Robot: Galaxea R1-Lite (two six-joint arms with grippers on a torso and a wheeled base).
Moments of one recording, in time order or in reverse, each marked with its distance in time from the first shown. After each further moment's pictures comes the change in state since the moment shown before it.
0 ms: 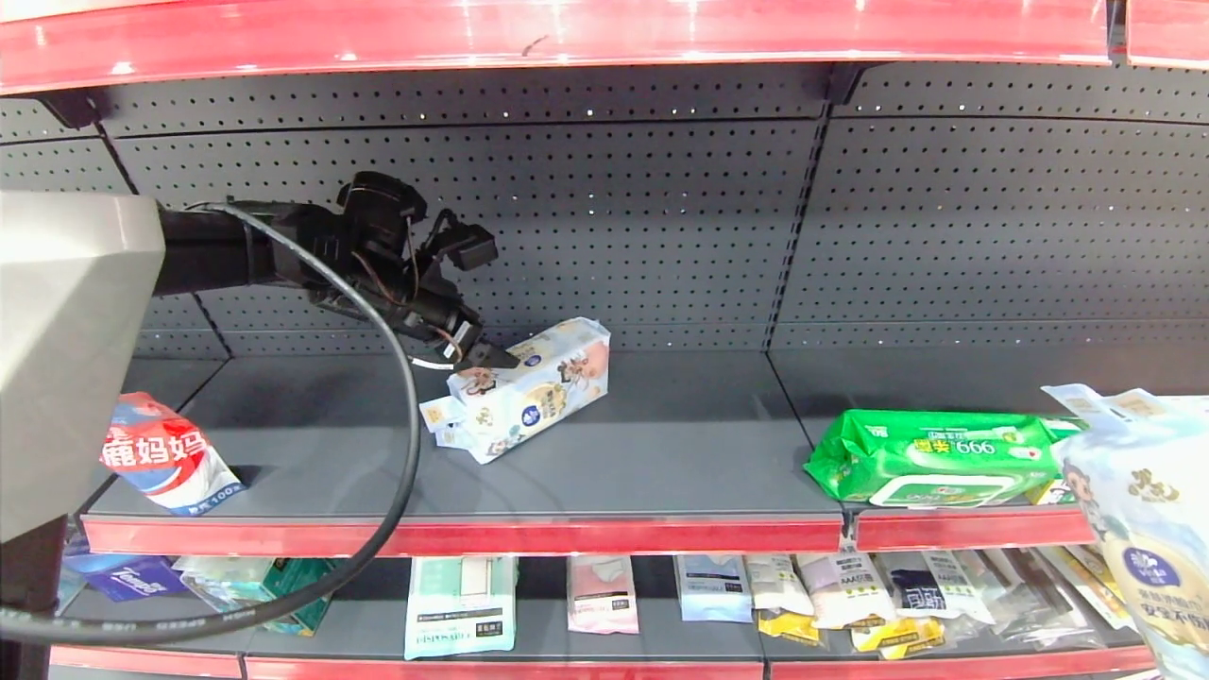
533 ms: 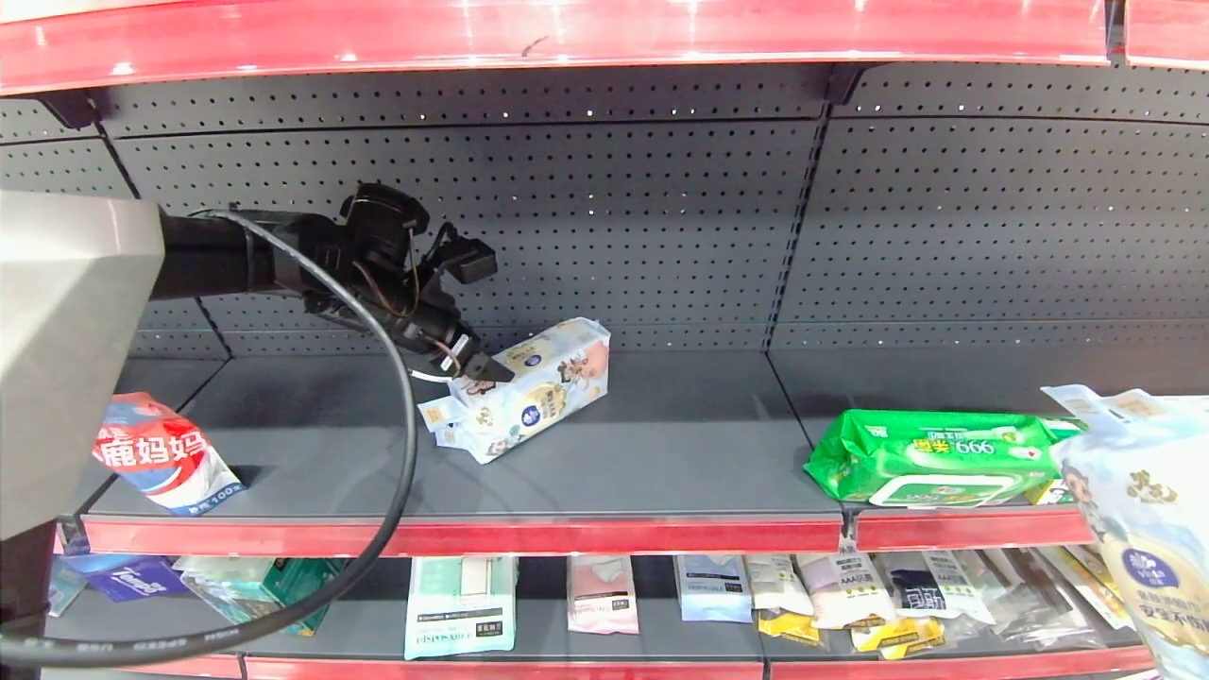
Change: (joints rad) left arm -0.003 -0.014 0.060 -0.002 0.056 -0.008; right arm 0.000 0.000 0.003 0.000 0.000 0.001
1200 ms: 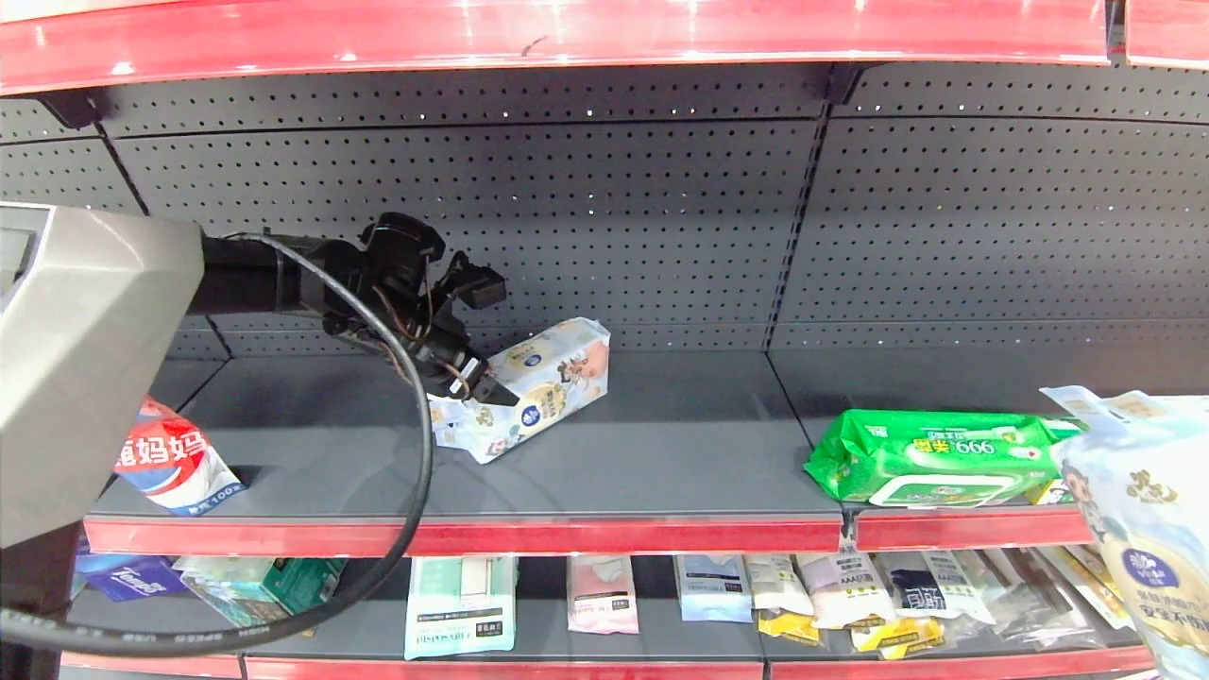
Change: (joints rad) left arm -0.016 0.034 0.045 -0.019 0.020 -0.023; right arm 0.000 0.000 -0.001 0.000 0.000 0.001
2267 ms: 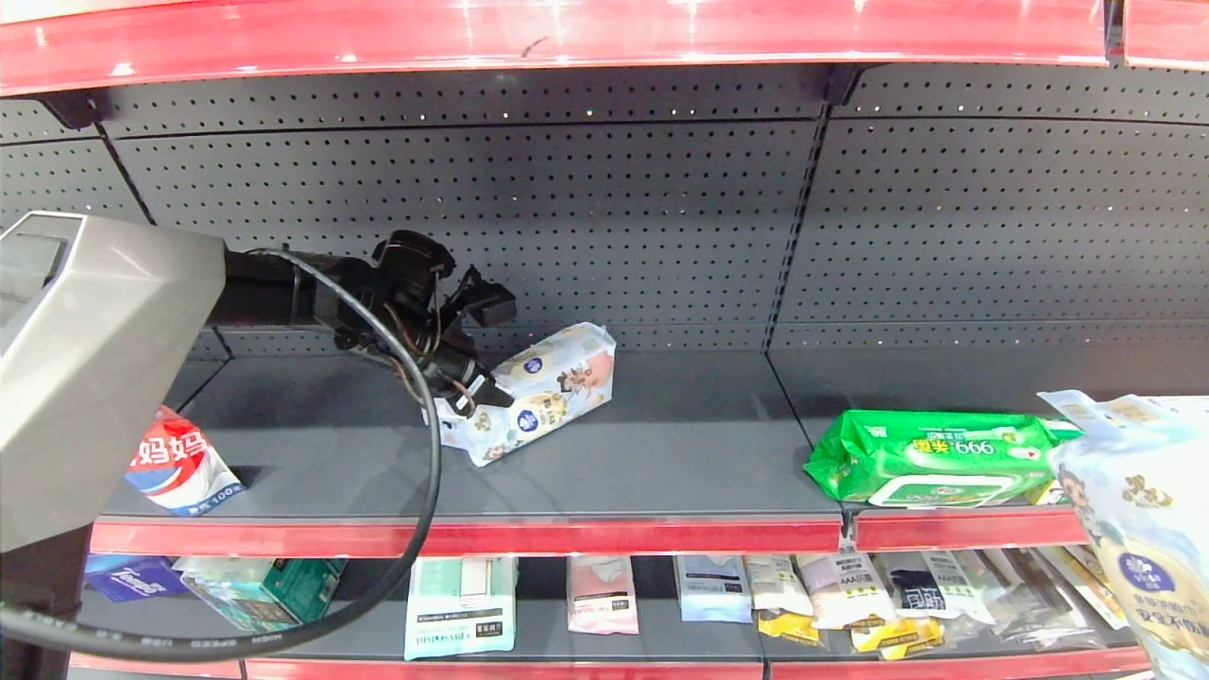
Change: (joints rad) left arm -0.013 0.014 0.052 -0.014 -0.021 0.071; right arm 0.000 0.000 0.009 0.000 0.000 0.000
